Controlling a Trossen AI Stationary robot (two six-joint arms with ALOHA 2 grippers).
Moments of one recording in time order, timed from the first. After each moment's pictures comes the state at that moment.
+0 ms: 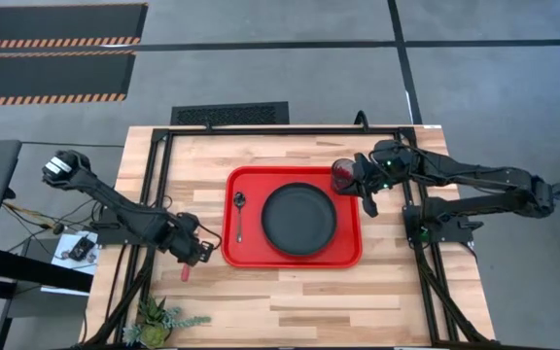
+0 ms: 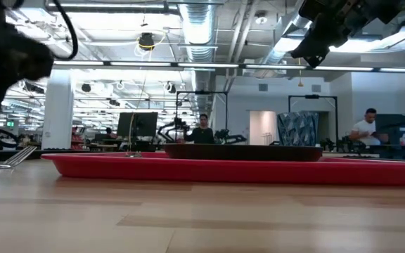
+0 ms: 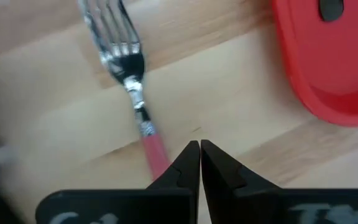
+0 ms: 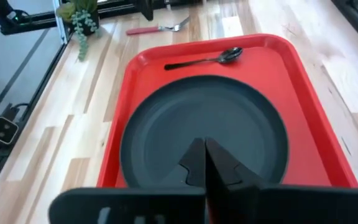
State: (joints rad) left arm -0.52 1.17 0.64 -0.85 -0.11 -1.75; right arm -0.30 0.92 0.76 -0.42 -0.34 -0.02
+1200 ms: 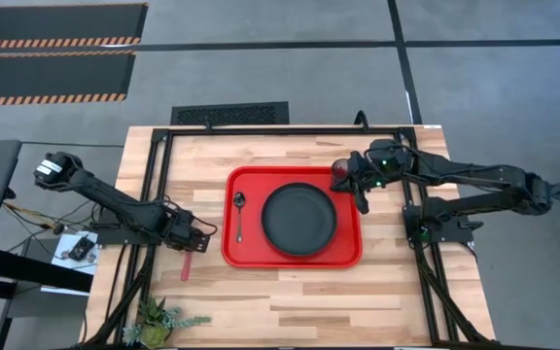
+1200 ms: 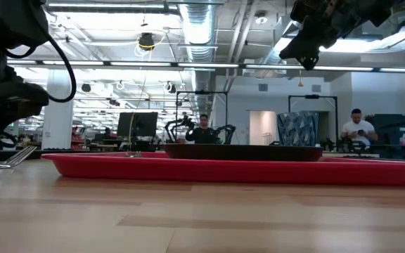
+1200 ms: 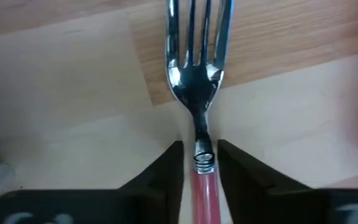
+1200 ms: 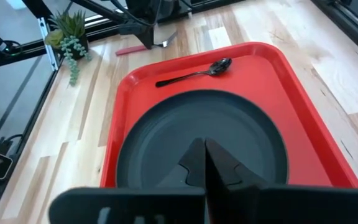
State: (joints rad) left arm -0.38 1.09 0.41 -0.69 0.03 -1.75; right arm -0.29 0.97 0.76 -0.31 -0.30 0.09
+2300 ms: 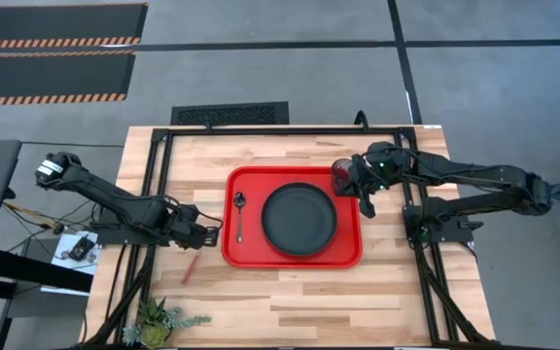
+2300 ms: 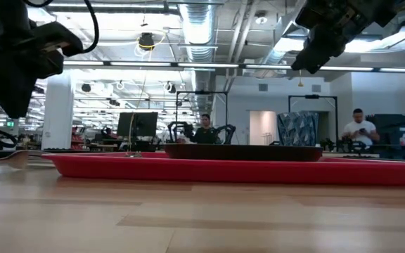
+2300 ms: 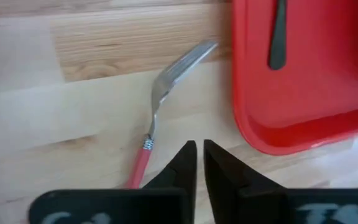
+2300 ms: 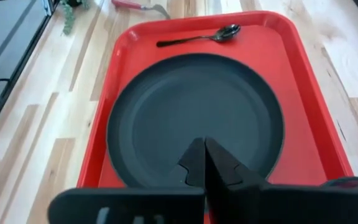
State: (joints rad) left arm -0.38 1.10 0.68 -0.83 -0.07 -1.85; right arm -0.29 0.97 0.76 -0.45 -0.31 -0.09
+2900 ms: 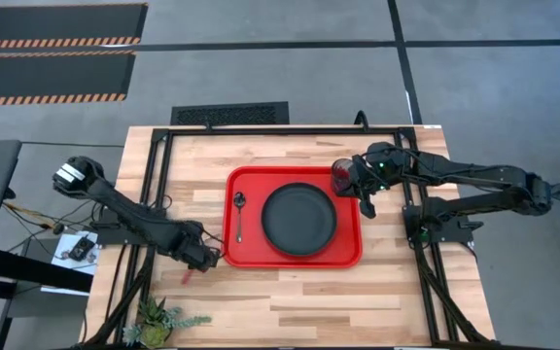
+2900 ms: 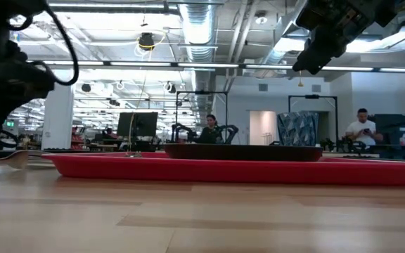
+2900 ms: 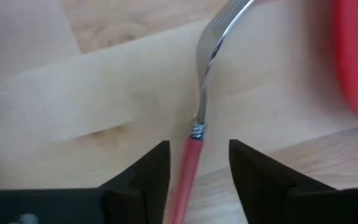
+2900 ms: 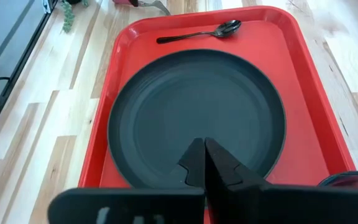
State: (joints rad) left arm -0.53 1.38 0.68 -0.79 -0.03 -1.84; right arm -0.29 0.97 0.76 -0.46 -0.31 -0.08
